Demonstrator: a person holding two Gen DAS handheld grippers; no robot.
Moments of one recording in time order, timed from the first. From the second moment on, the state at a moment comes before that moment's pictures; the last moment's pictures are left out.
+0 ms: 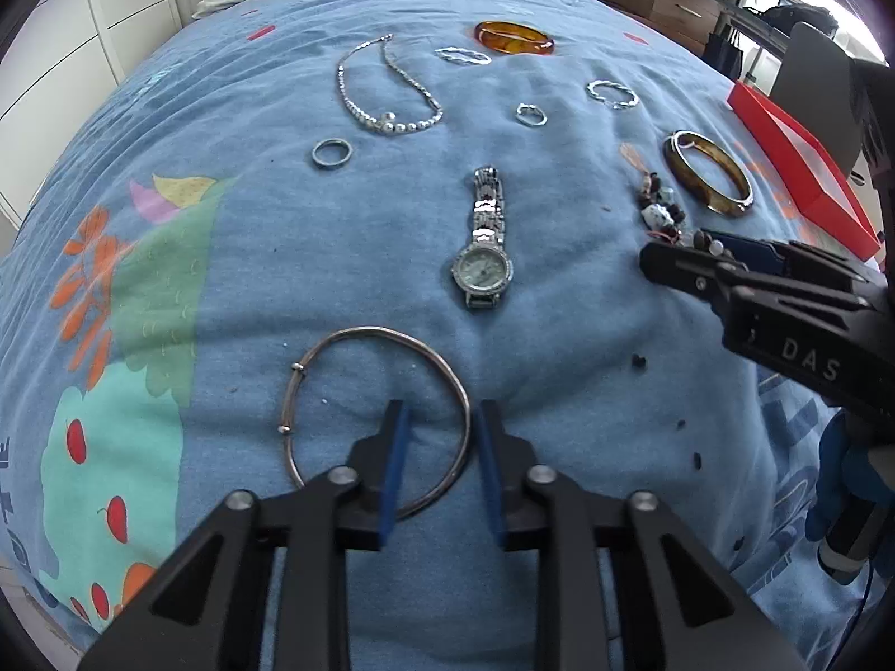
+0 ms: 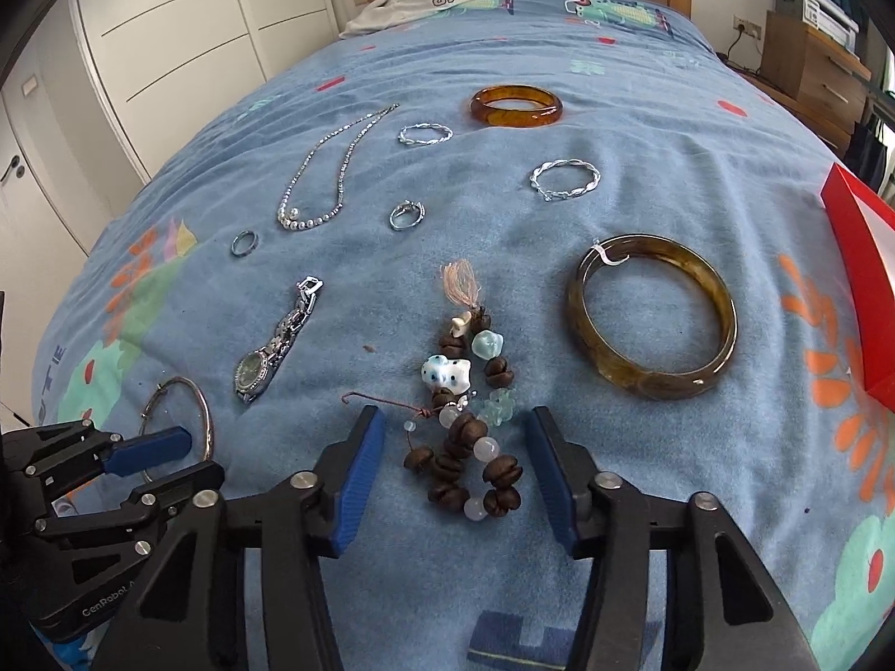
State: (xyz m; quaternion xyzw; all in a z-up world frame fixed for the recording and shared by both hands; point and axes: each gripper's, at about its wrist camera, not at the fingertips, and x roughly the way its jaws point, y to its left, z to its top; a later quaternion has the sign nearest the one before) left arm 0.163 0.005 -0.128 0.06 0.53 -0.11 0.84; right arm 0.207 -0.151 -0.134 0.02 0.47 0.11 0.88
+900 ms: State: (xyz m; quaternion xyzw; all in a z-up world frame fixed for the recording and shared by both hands) left arm 0.134 0.018 -0.091 -0.05 0.49 -0.14 0.86; right arm 0.148 -0.178 -0.086 0.01 0.44 0.14 0.89
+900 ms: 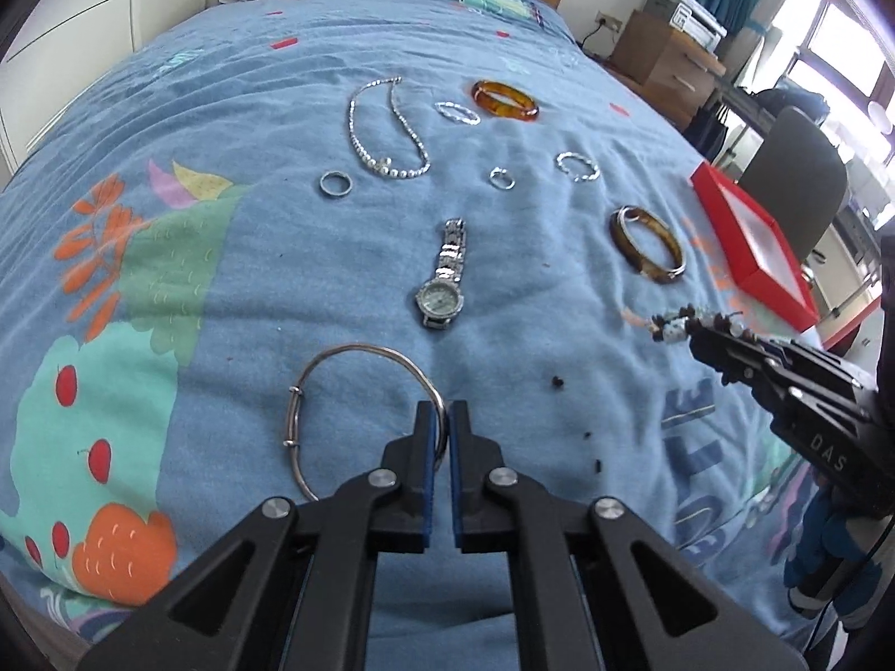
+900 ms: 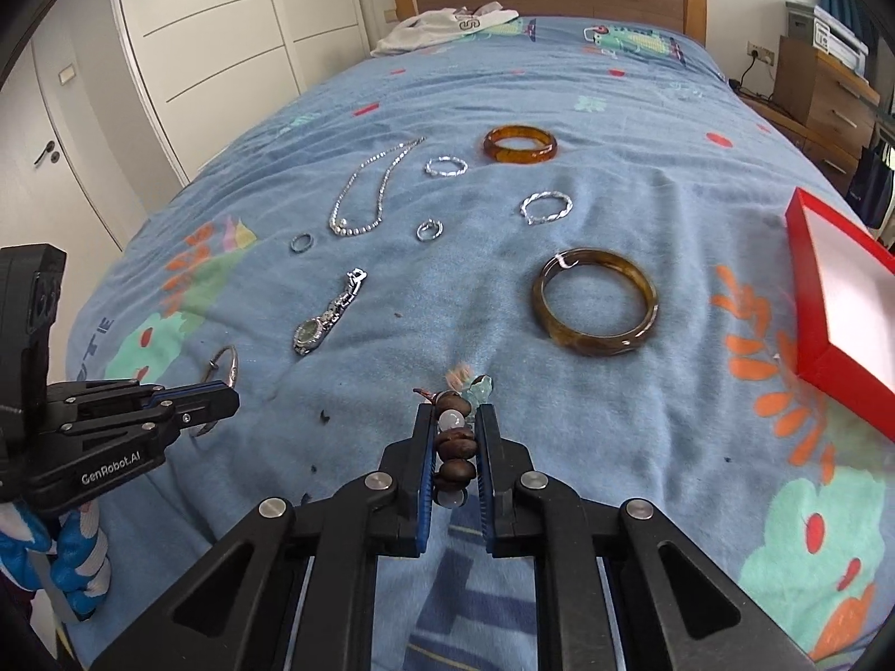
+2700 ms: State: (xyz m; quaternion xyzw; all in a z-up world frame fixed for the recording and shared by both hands) left arm 0.302 -0.410 -0.074 0.05 0.47 -0.35 0.81; right arm 0.284 -0.542 -0.093 0.01 0.42 0.03 0.91
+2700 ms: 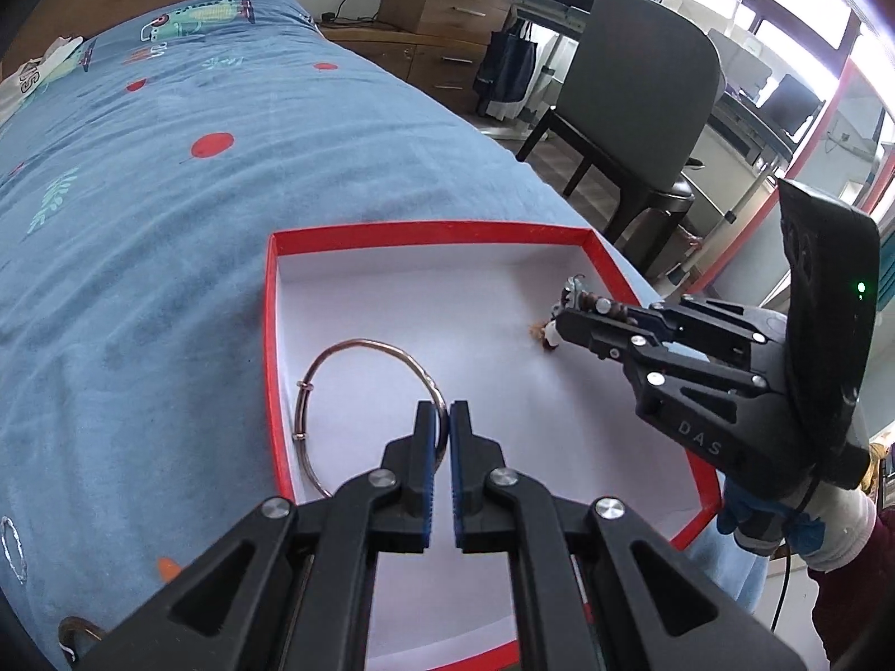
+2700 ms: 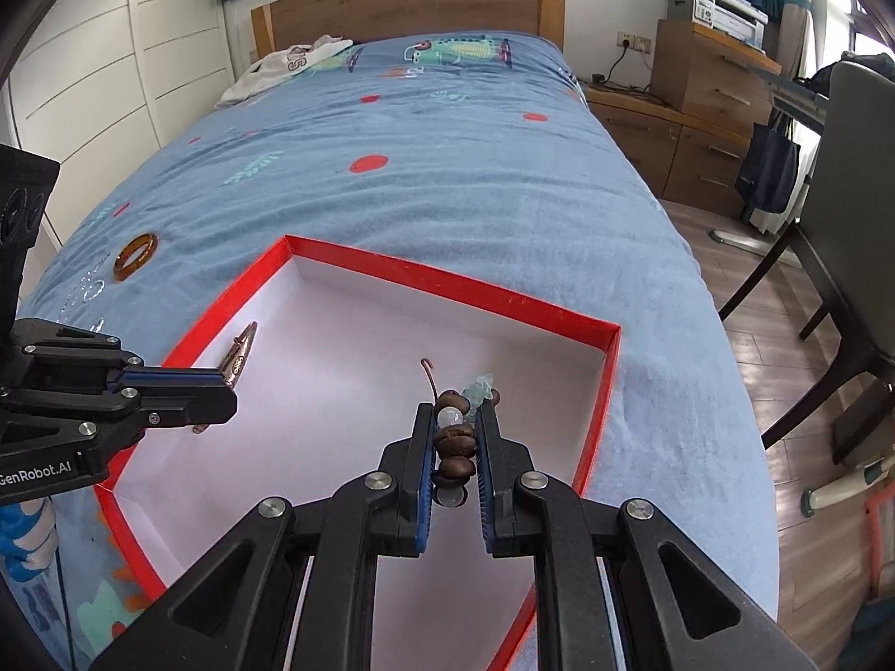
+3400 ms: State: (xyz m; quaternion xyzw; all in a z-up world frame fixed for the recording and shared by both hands) left arm 0.294 -0.408 -0.097 0.04 0.48 -0.35 0.80; right arm 0.289 -0.532 -0.116 -0.07 0.42 0.05 0.90
